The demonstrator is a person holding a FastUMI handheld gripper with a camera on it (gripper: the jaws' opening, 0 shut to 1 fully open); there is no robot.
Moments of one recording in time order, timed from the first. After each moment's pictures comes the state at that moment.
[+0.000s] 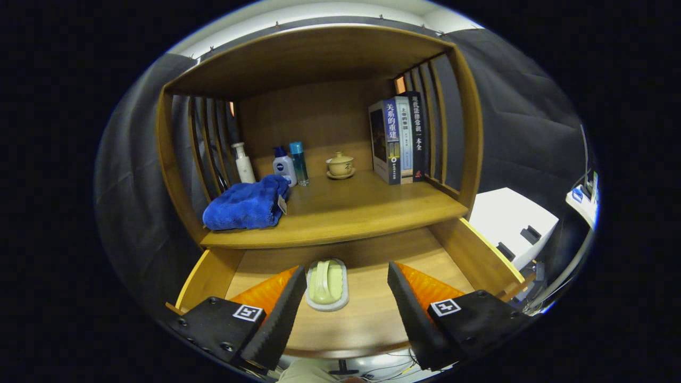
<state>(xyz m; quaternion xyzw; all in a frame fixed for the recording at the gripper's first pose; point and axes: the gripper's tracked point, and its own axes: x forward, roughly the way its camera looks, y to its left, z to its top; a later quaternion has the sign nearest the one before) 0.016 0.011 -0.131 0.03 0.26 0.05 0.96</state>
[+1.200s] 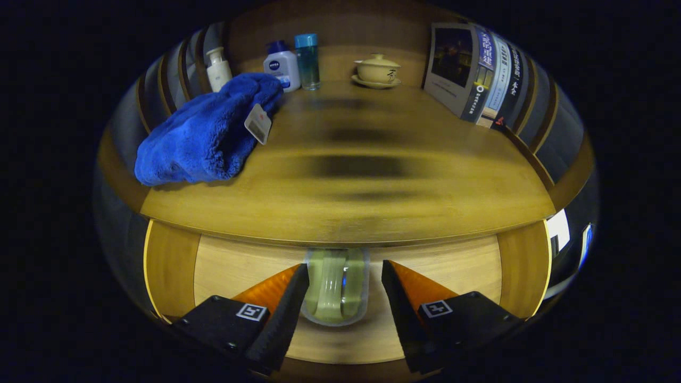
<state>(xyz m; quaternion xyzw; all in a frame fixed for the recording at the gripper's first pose) 0.091 0.048 -0.245 -0.04 0.51 0.07 0.86</state>
